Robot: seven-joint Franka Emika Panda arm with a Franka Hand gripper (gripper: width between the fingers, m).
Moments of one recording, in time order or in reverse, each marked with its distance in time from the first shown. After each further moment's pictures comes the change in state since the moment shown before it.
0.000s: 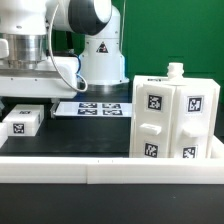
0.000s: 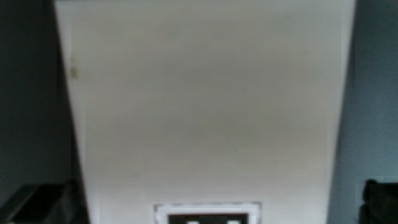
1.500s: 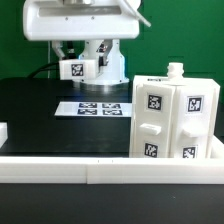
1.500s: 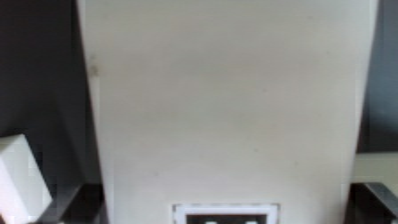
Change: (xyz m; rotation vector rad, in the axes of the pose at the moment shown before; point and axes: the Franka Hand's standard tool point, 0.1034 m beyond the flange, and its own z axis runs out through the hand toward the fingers) arm 0.055 -0.115 -0.120 0.073 0.089 0.135
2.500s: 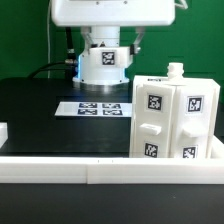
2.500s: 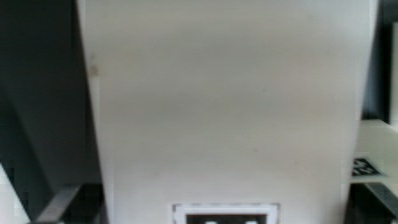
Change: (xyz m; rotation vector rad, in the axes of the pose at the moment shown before) arm 0.027 -0.065 -0.024 -0.013 -0.032 0.061
